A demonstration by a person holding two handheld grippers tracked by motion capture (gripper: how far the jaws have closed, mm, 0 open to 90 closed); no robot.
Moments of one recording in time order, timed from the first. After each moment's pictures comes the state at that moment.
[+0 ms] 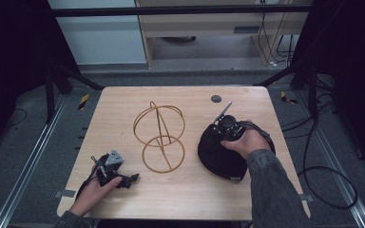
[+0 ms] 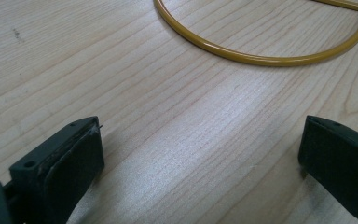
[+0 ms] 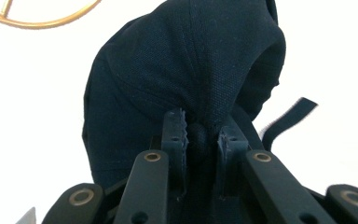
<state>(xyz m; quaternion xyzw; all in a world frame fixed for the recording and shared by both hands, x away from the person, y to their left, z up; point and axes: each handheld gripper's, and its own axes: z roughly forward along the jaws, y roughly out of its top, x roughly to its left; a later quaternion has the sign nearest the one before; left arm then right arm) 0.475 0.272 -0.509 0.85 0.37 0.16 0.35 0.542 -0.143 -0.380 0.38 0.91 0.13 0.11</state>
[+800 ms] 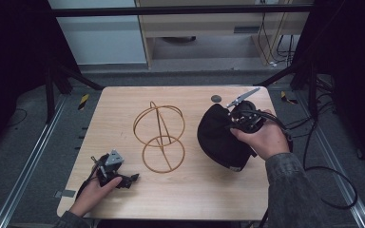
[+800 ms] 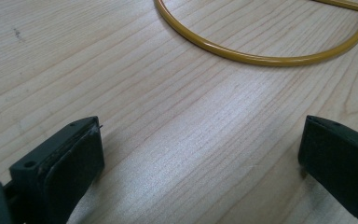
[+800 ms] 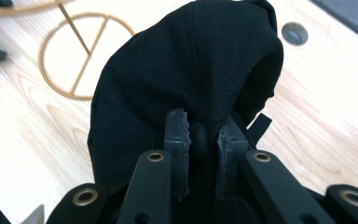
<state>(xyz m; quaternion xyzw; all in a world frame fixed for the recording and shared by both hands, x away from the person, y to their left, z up) 0.474 0.272 -0.508 0.85 0.37 0.16 0.35 0.507 -0.166 -0.298 0.39 0.87 0.26 0.16</state>
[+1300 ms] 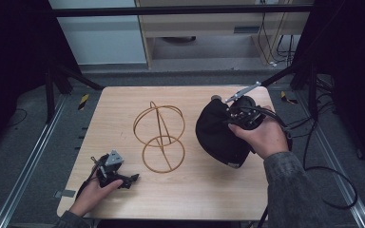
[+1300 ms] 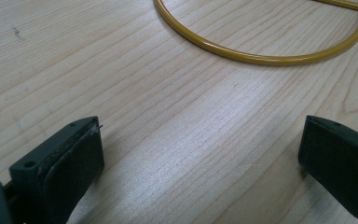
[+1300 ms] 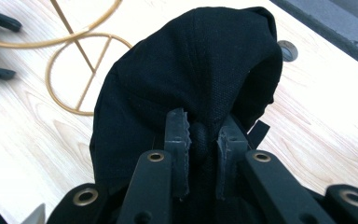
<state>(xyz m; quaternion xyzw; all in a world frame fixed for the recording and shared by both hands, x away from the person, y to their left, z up) 0.474 0.271 -0.508 0.85 0.37 0.16 0.35 0.503 -0.158 -0.282 0.39 0.86 0.28 0.17</state>
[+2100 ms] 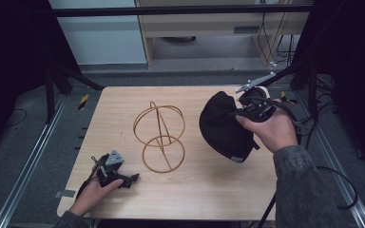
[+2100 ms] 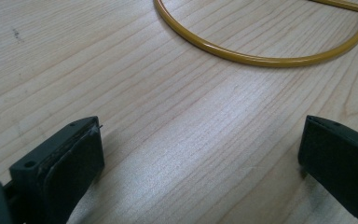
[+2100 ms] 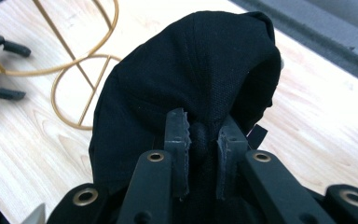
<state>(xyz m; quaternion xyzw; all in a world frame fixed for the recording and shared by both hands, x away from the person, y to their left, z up) 0.475 0.271 -0.509 0.85 0.37 0.16 0.35 0.507 -0.178 -0.259 0.40 0.84 0.31 0.18</state>
